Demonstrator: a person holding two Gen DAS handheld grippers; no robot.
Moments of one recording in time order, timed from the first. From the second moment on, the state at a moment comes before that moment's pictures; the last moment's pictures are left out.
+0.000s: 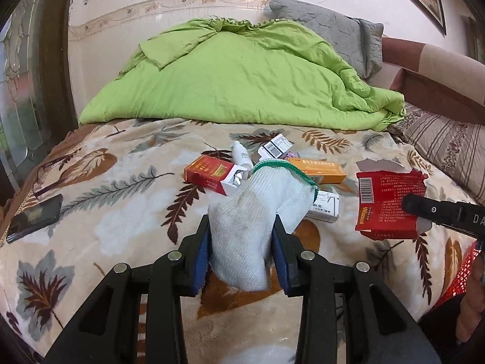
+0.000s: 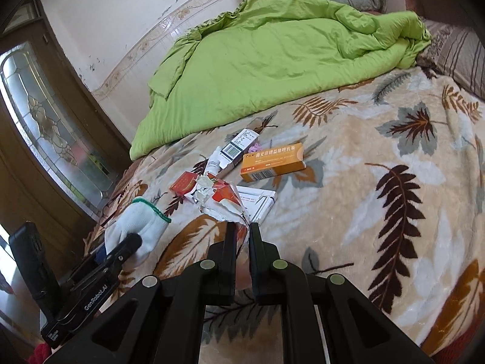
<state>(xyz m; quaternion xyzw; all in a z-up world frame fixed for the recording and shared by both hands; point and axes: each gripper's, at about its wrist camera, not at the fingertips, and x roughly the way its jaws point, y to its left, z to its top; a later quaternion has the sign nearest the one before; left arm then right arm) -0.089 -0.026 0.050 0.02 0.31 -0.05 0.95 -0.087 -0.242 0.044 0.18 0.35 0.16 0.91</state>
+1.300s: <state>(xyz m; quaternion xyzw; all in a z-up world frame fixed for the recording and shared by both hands) -0.090 -0.040 0.047 0.07 0.28 -0.04 0.96 -0.082 -0.239 0.043 0.16 0.35 0.15 0.91</state>
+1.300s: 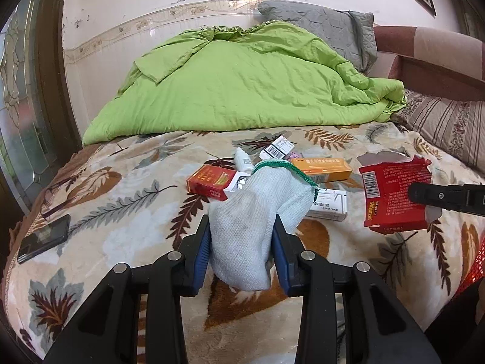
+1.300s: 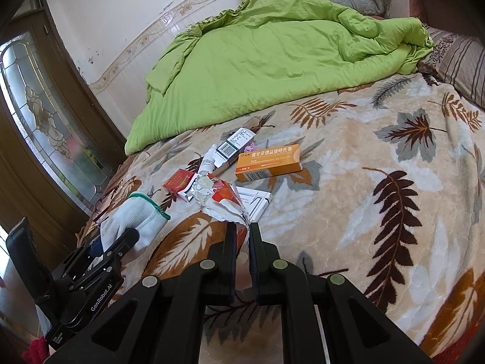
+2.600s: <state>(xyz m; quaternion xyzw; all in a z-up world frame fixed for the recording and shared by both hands) -0.193 -0.361 0.070 0.08 0.36 -0.48 0.79 -0.338 -0.523 0.077 0.31 0.29 -0.14 0.90</state>
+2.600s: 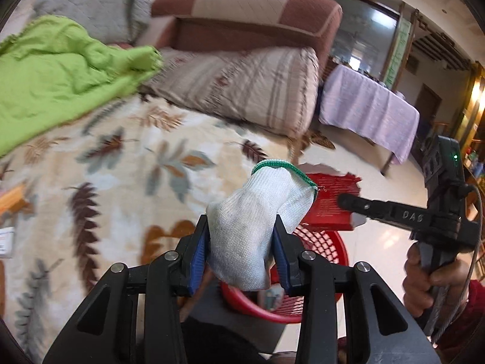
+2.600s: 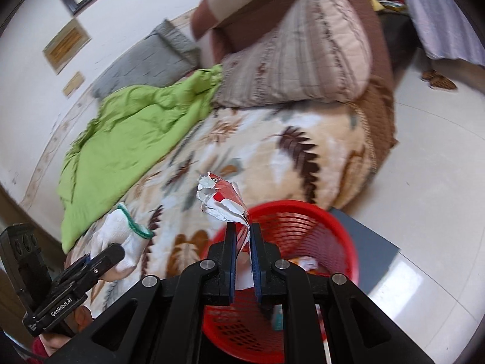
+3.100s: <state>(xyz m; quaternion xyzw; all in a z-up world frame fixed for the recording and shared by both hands) -0.173 -0.310 0.075 0.06 0.37 -0.42 0.83 -0.323 -0.521 0.065 0.33 0.30 -0.11 0.89</state>
